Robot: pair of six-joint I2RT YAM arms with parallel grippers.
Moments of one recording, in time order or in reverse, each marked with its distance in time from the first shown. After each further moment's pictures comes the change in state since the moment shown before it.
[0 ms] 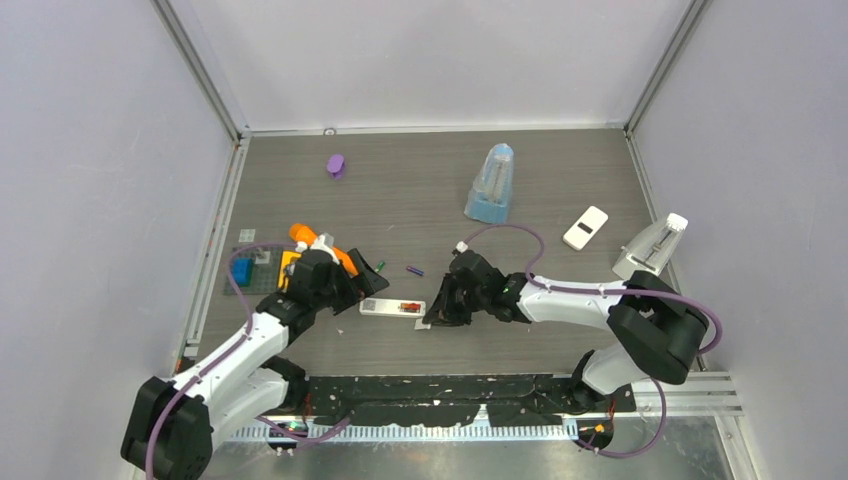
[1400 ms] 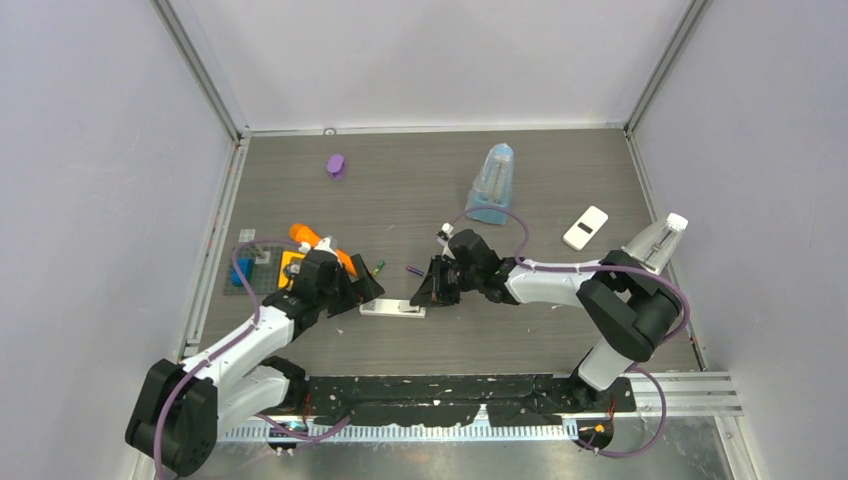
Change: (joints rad) left arm 0.003 0.086 -0.004 -0.012 -0.060 0.111; right arm -0.113 0.152 0.086 0.193 -0.219 -0.182
